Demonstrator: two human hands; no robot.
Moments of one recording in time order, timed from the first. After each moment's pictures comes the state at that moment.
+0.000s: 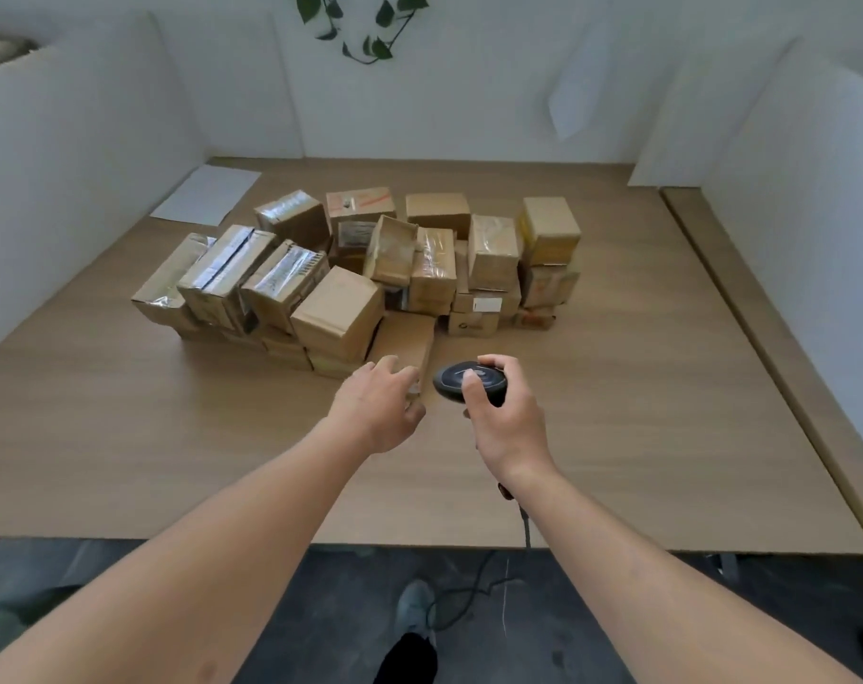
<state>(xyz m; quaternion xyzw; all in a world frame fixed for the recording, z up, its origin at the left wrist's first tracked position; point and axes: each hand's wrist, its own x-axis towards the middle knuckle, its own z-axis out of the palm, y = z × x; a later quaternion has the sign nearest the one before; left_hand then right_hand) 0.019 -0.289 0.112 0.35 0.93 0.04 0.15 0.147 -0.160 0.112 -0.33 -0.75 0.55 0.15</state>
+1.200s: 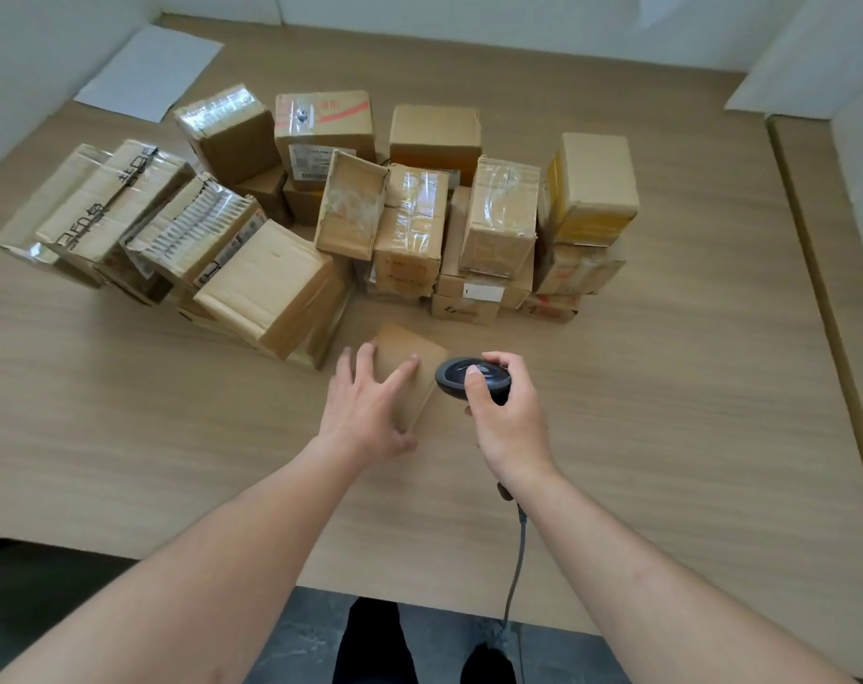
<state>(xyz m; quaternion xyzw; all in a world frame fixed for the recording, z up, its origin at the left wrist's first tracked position) -0.049 -0.183 -0.018 0.24 0.94 0.01 0.23 0.049 -0.025 0.012 -0.37 -0.74 0.56 0.03</state>
